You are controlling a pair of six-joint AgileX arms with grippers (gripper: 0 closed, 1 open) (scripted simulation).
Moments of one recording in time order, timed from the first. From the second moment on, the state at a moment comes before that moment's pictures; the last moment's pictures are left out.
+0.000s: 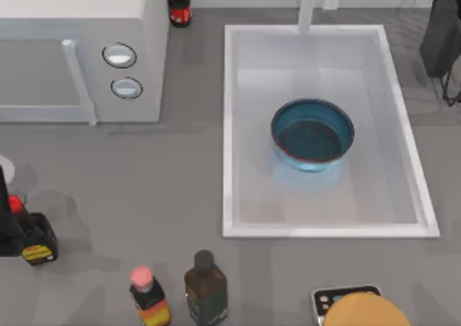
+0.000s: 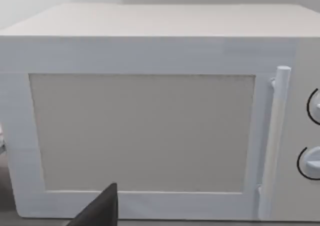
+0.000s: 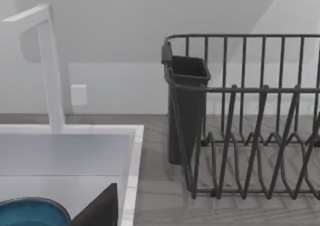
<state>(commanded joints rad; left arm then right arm) 0.00 0.00 0.00 0.00 0.00 0.00 0.00 0.00 0.00 0.00 0.00 0.00</state>
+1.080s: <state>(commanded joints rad) 0.00 0.00 0.00 0.00 0.00 0.00 0.23 1.10 1.04 -0.62 0.03 0.33</state>
